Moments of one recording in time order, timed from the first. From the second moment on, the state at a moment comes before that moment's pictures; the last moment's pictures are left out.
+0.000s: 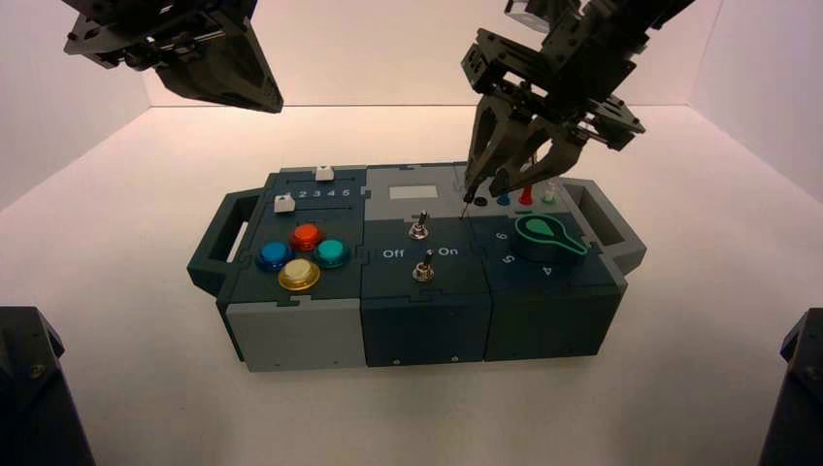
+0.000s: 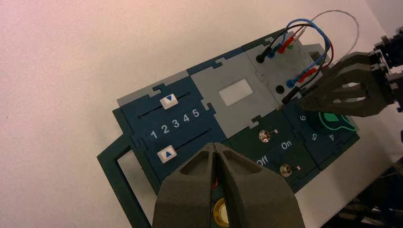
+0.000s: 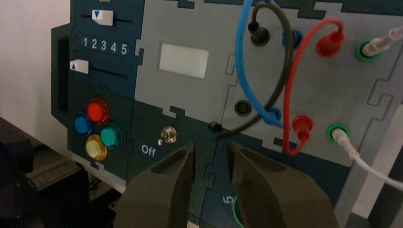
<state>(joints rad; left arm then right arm) -0.69 -0.66 1.15 -0.13 0.36 -0.18 0.63 -0.15 0.95 0.66 0.45 -0.12</state>
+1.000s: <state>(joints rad) -0.69 -0.64 1.14 -0.13 0.36 -0.18 0.63 -0.02 0.87 0.65 0.45 -0.12</state>
